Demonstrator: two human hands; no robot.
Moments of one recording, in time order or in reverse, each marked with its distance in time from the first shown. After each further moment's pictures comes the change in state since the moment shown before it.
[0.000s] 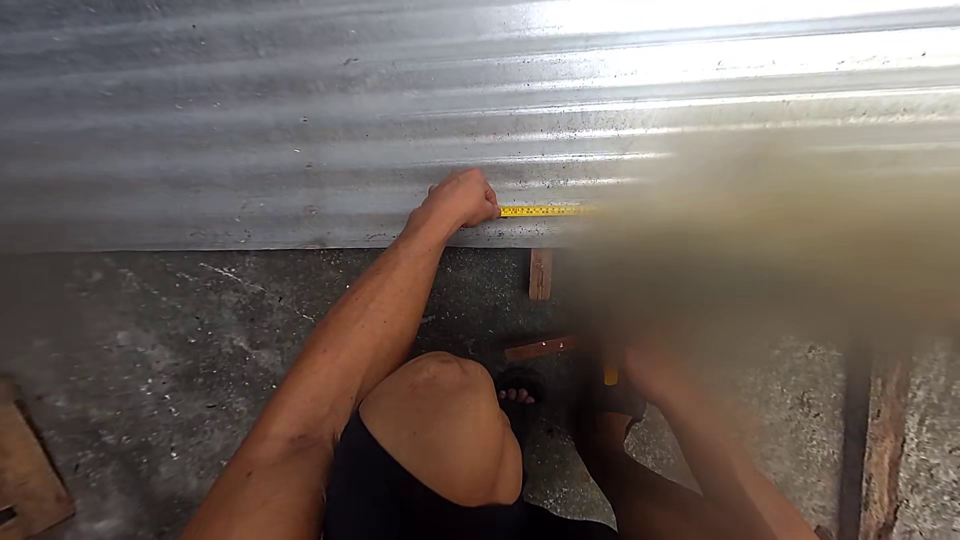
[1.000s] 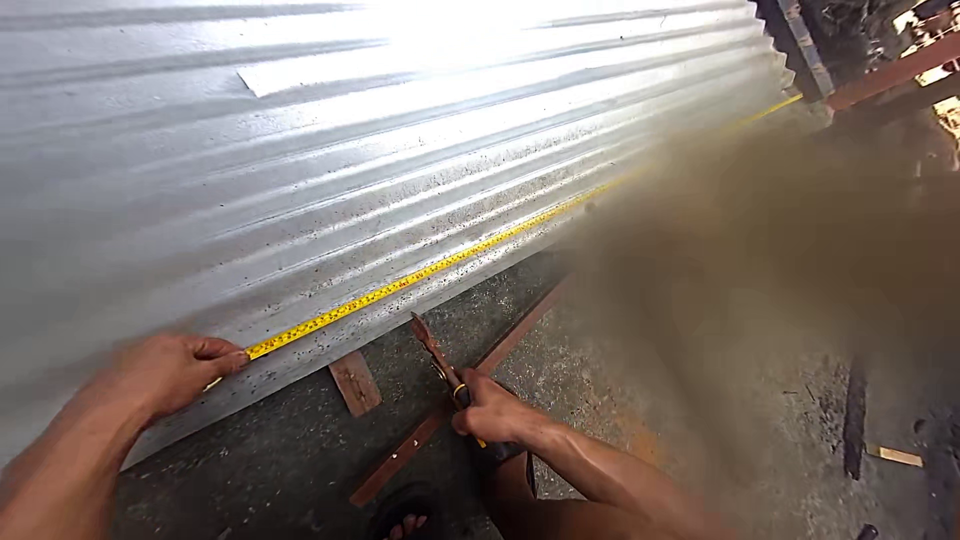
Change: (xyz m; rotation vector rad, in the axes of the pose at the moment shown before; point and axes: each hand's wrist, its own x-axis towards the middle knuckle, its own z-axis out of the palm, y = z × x) left_hand 0.034 -0.035 0.018 -0.082 0.003 0.080; right_hand 0.002 0.010 -0.018 0.045 -0.085 -0.024
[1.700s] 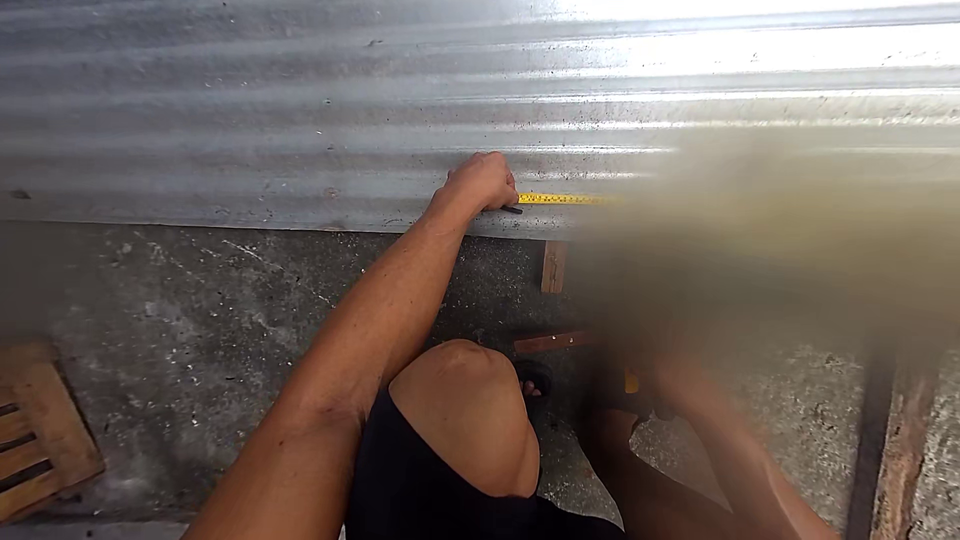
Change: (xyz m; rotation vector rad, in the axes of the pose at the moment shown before) left_hand -0.026 0.046 -0.017 0.095 0.010 -0.115; right_hand -0.014 -0.002 0.003 0.005 0.044 0.043
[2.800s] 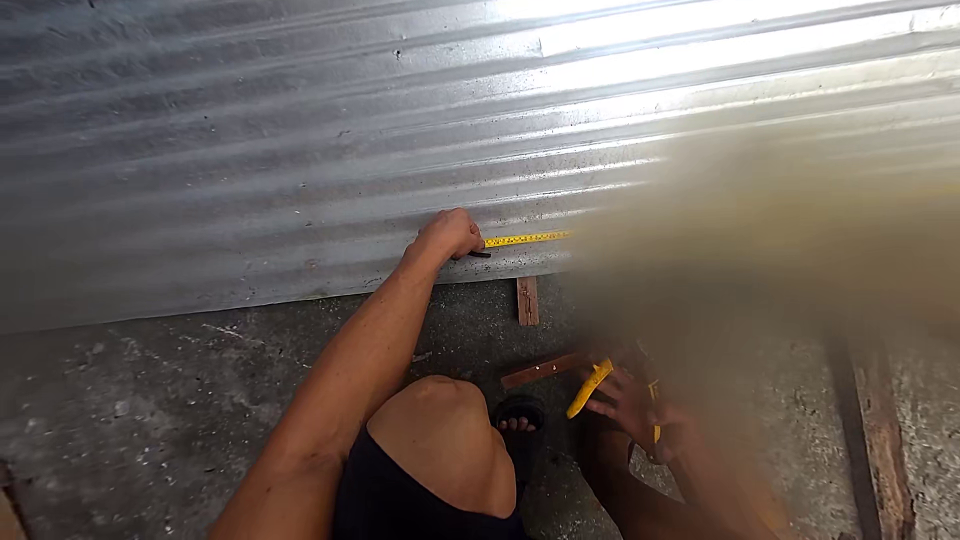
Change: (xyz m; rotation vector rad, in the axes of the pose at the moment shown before) left_hand 0.012 -0.006 -0.001 0.025 -0.032 -0.001; right_hand 0.008 0.116 0.019 1.309 -0.554 -0.386
